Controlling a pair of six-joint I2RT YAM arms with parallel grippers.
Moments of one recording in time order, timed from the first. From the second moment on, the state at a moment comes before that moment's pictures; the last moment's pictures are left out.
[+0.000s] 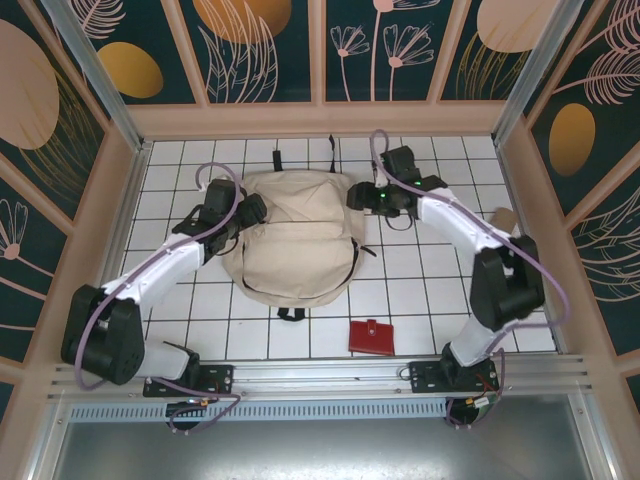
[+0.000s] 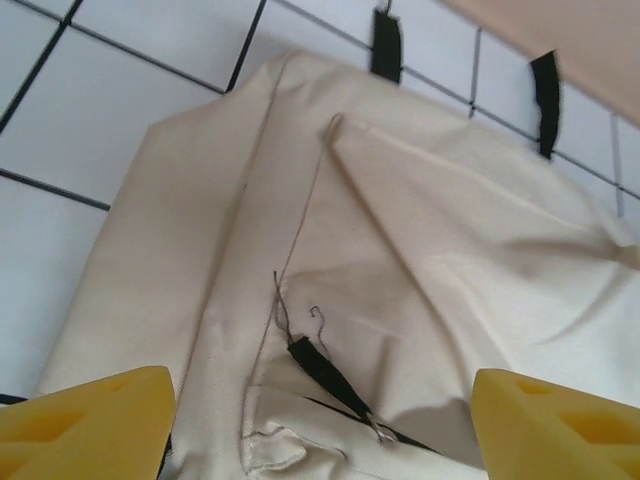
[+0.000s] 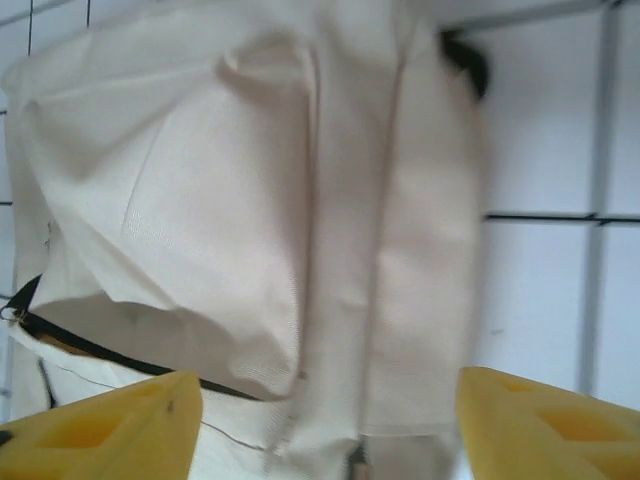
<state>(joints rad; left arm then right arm) -0.37 1.36 0.90 -0.24 -0.14 -0.73 0.39 1.62 1.26 -0.53 -0.20 0.46</state>
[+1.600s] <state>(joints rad) -0.37 1.22 0.85 -0.31 -0.14 -0.65 -0.27 1.90 1.17 -0.48 0.24 0.51</state>
